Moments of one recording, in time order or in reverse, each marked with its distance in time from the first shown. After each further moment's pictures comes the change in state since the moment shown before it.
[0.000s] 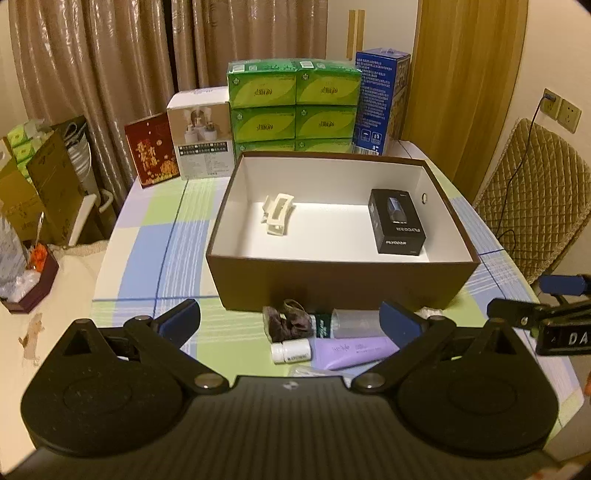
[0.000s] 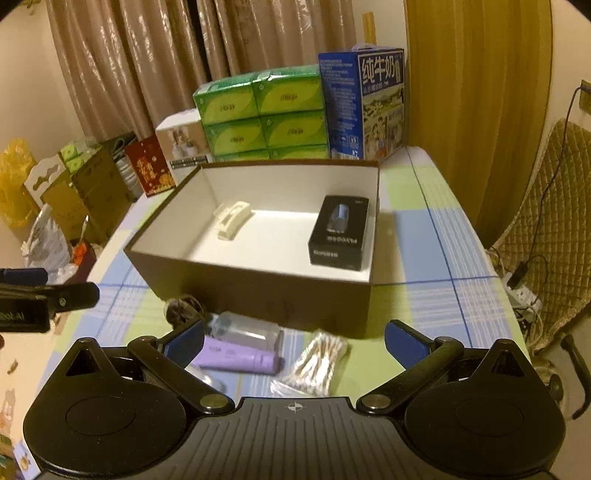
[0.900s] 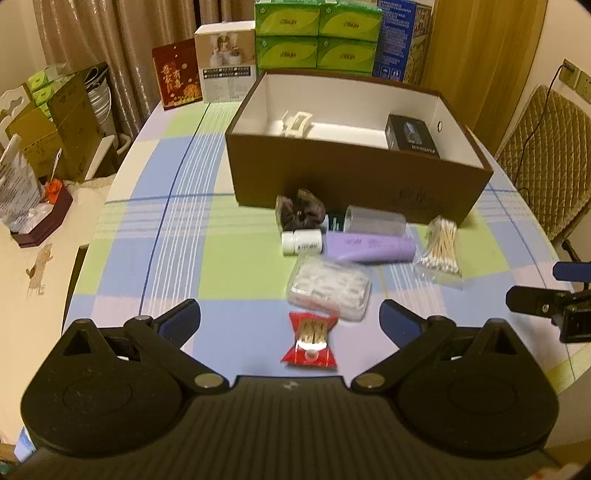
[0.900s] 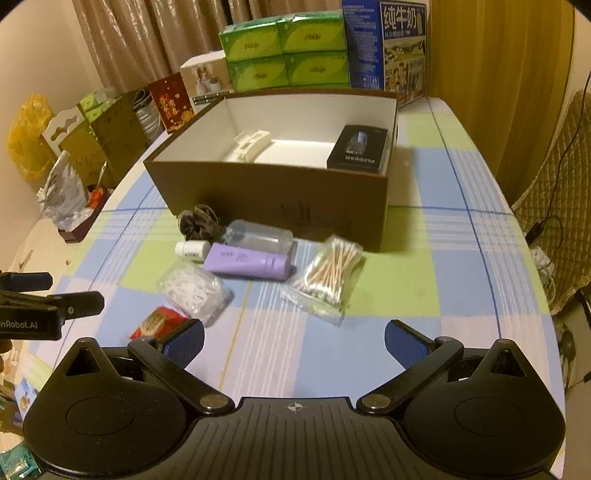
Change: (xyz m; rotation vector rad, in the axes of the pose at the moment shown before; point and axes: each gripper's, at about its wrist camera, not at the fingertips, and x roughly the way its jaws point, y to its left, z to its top) left arm -0.008 -0.001 -0.095 -0.060 0.134 0.059; right arm -0.001 -0.001 -0.070 -0.041 0.134 0.057
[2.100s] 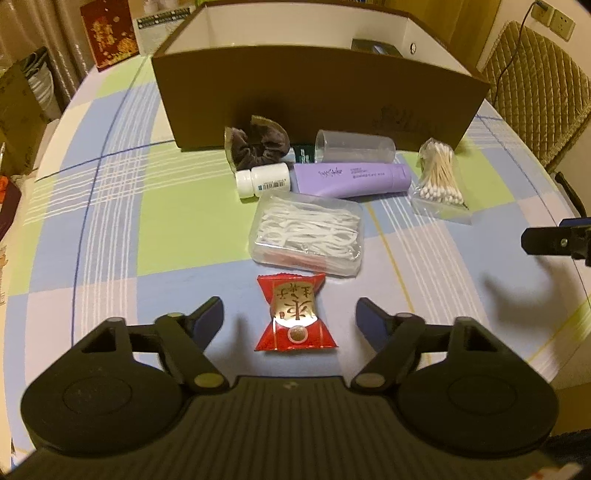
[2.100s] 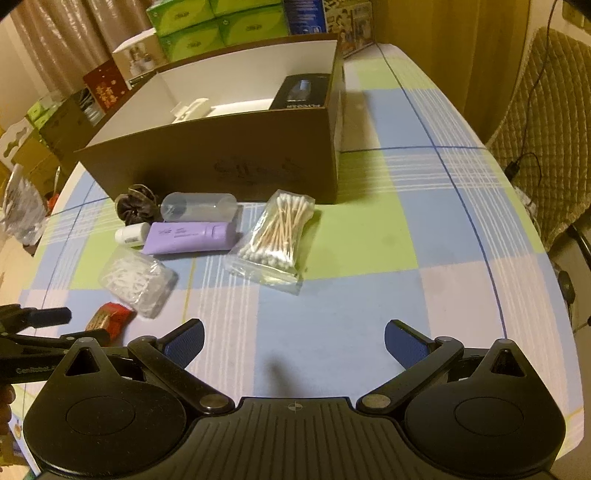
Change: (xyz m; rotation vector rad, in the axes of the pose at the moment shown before) left arm 0.086 -0.007 -0.019 0.131 0.146 -0.119; right arm 0.041 -0.035 -0.012 0.152 0.093 -0.089
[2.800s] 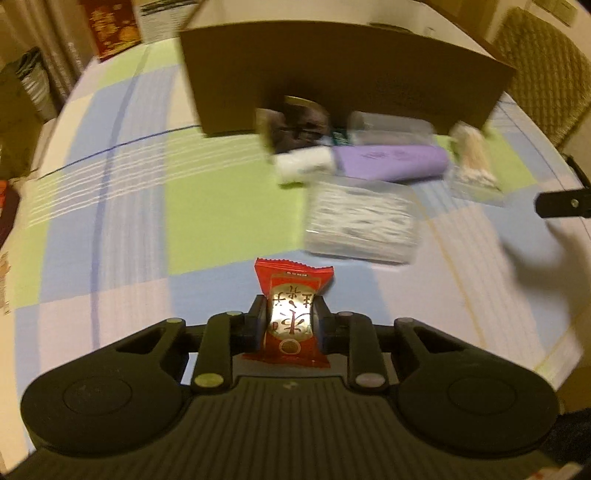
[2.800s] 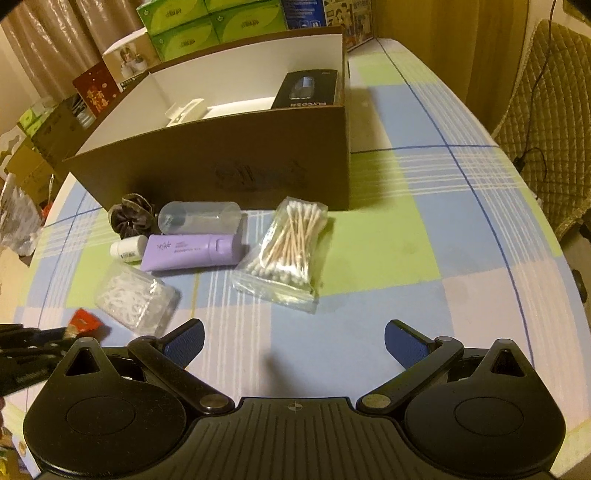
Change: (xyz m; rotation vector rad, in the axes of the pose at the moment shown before) left arm 0.013 0.044 -0.001 0.027 0.026 0.017; right arm 0.024 0.013 0.014 0.031 0.004 -0.002
